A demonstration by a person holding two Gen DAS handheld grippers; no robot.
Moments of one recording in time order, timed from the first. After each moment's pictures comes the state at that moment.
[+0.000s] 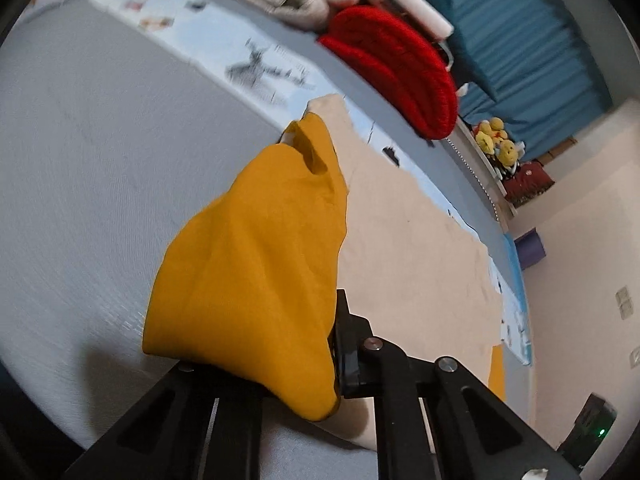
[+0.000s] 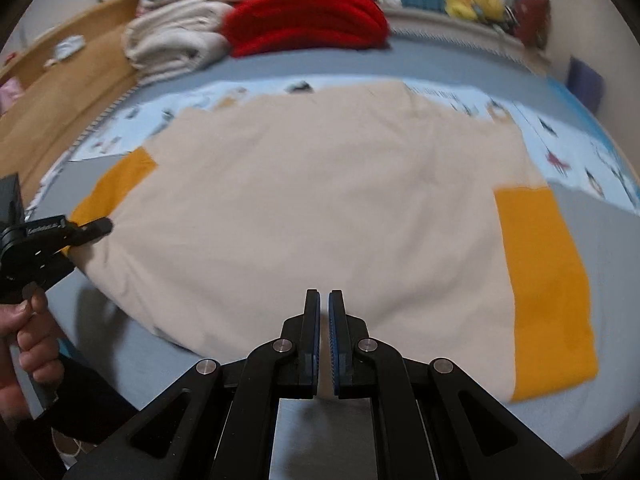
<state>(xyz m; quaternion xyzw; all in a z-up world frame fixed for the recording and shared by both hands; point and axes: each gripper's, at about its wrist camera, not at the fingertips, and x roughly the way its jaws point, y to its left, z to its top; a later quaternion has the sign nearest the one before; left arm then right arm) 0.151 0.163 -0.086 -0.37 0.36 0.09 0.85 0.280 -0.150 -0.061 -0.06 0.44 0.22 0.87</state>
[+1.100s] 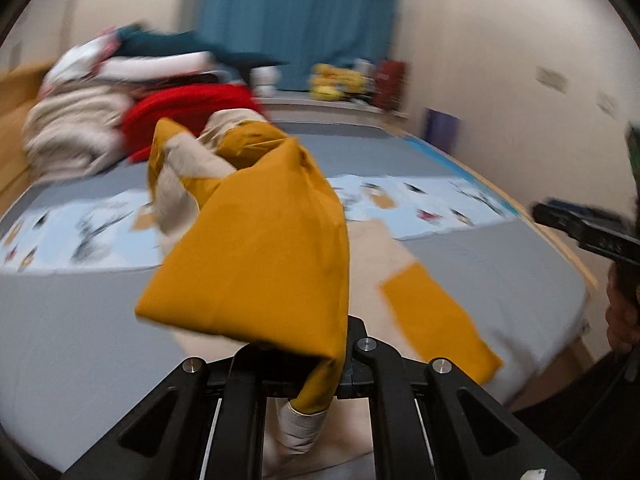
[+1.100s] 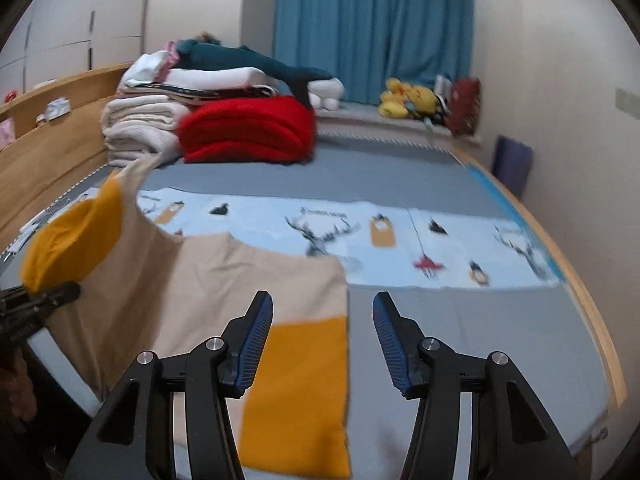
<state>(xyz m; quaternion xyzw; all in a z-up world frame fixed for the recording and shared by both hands) 0.166 -0.089 0.016 -0.02 0.31 -0.09 0.94 0.269 -0.316 0.071 -0.07 0.30 0.12 0.94</state>
